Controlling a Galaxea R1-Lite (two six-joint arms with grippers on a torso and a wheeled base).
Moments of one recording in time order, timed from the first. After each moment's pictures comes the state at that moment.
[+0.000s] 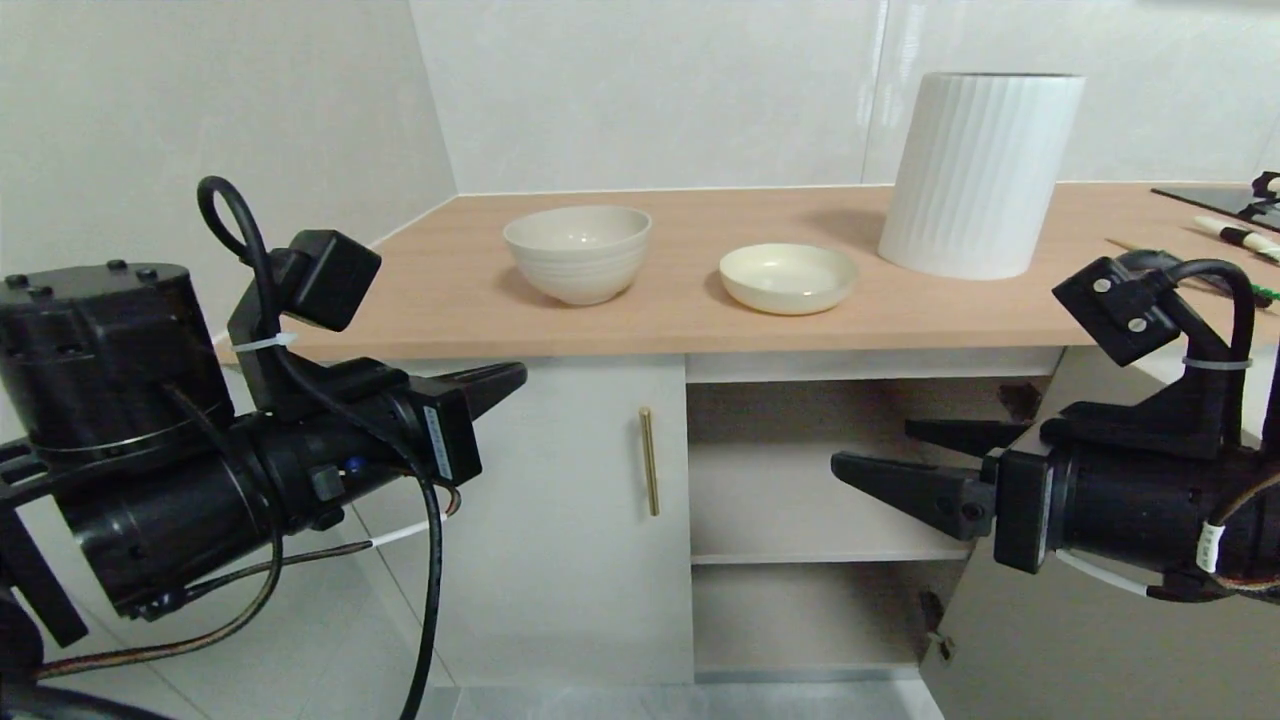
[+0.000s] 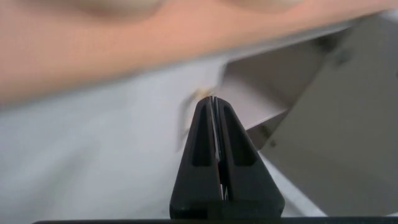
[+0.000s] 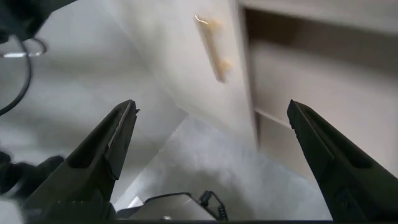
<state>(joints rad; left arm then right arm) -0.46 1.46 -0.69 -0.63 -0.10 -0.14 0.68 1.36 -0.74 -0.40 0.10 0.23</state>
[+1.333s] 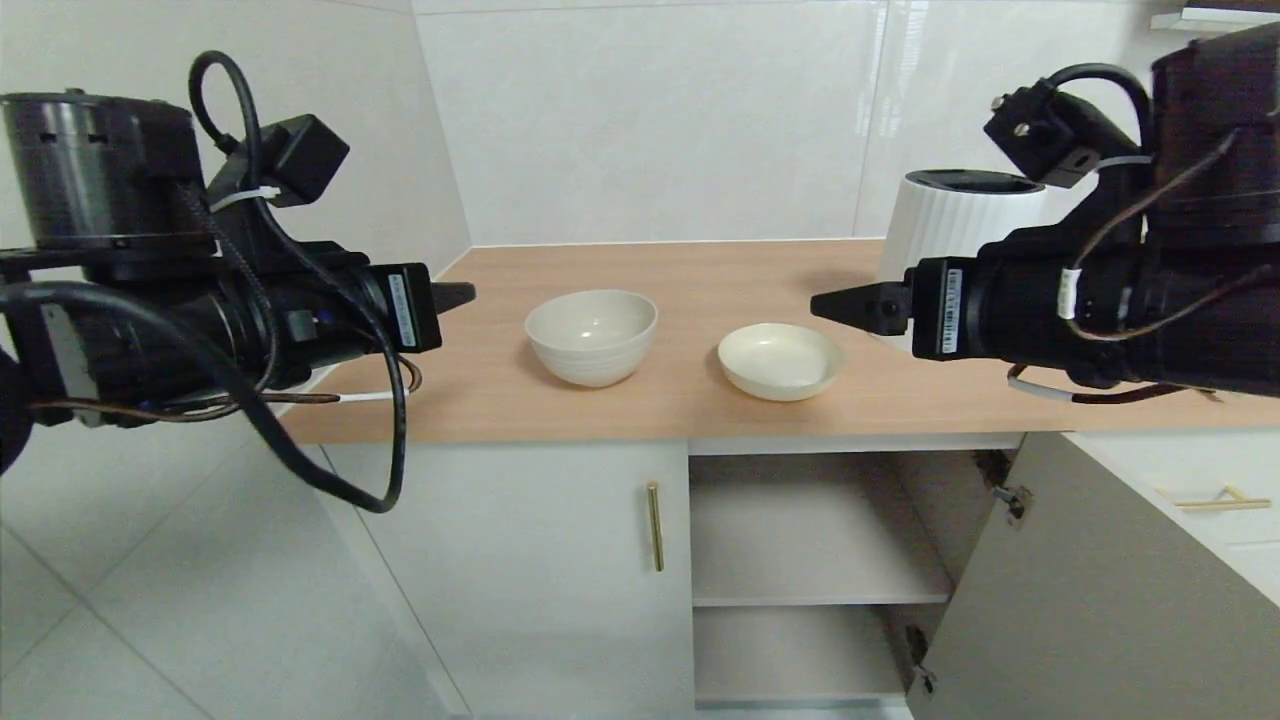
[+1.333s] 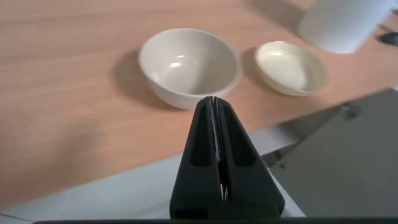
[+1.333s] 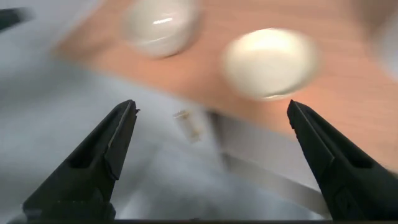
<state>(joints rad) -0.30 1.55 -1.10 -0.22 -0.11 -0.14 0.64 1.56 -1.27 0.00 -0.16 0.21</state>
